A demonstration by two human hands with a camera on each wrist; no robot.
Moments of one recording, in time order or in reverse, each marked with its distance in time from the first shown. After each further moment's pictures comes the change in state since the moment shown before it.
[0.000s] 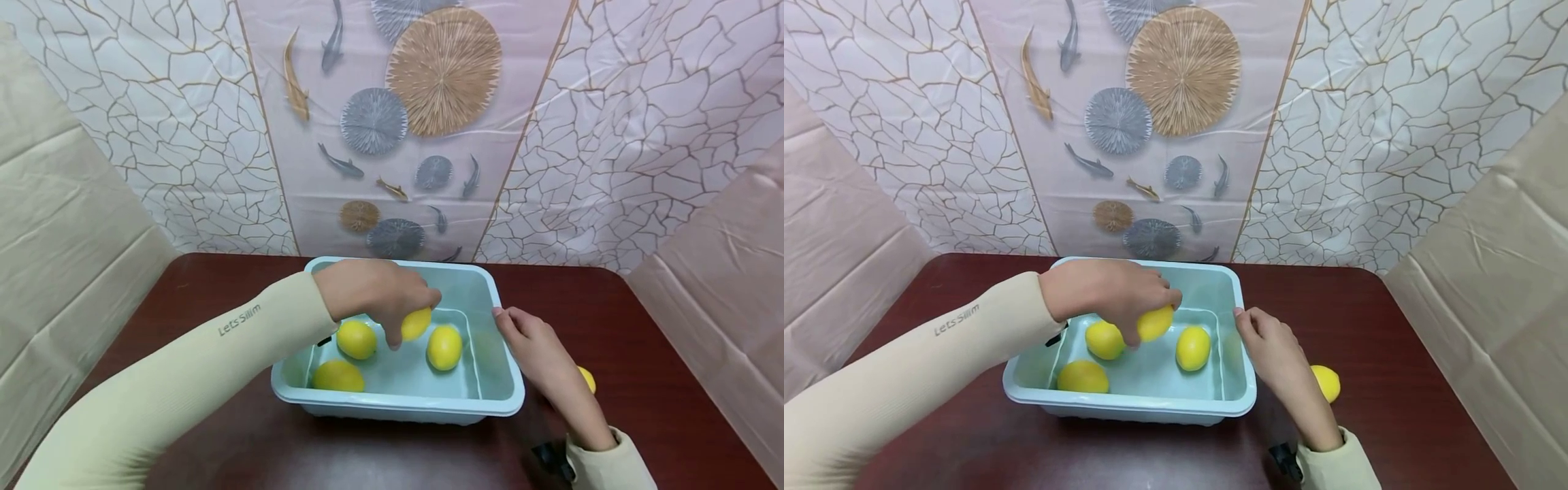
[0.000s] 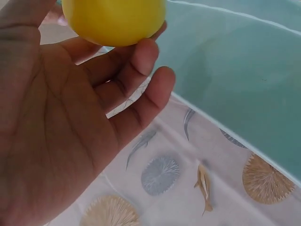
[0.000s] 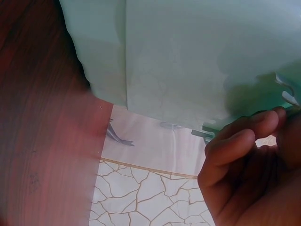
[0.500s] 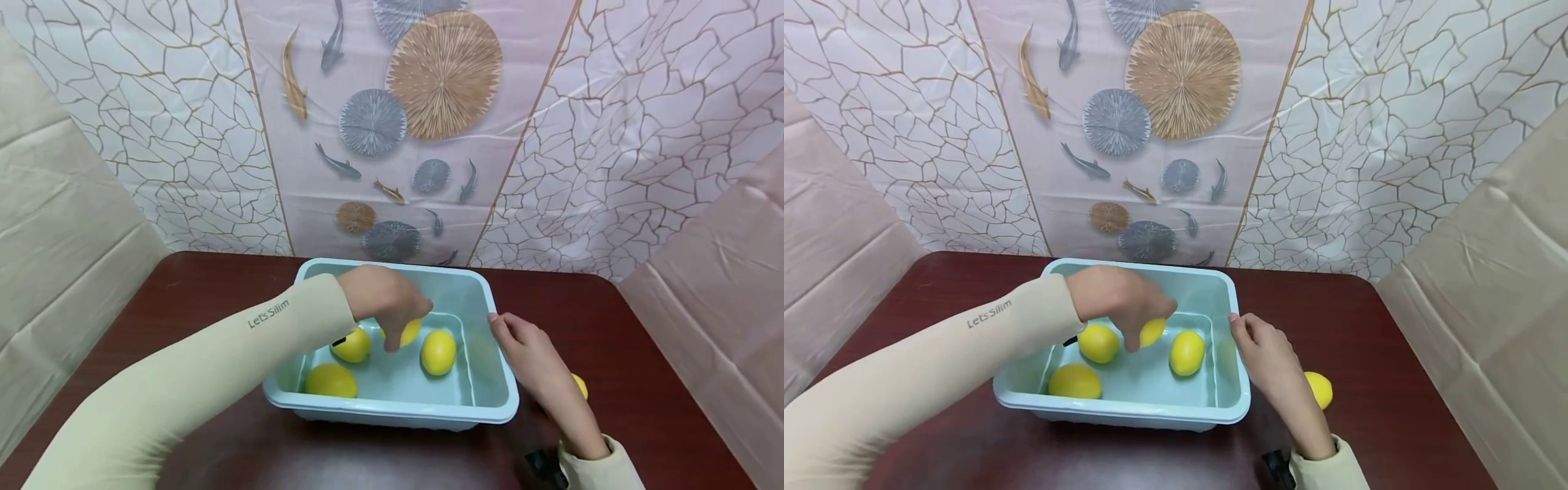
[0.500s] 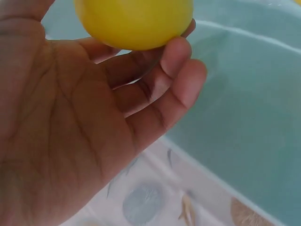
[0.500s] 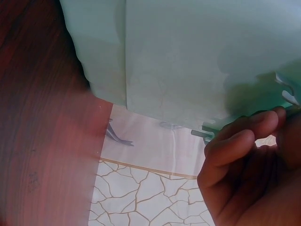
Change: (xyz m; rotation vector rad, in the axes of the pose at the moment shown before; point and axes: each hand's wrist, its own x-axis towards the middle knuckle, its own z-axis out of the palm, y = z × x) left_hand 0.026 0.000 0.008 0.015 -0.150 -0.087; right_hand 0.000 0.001 0.001 0.009 0.000 0.014
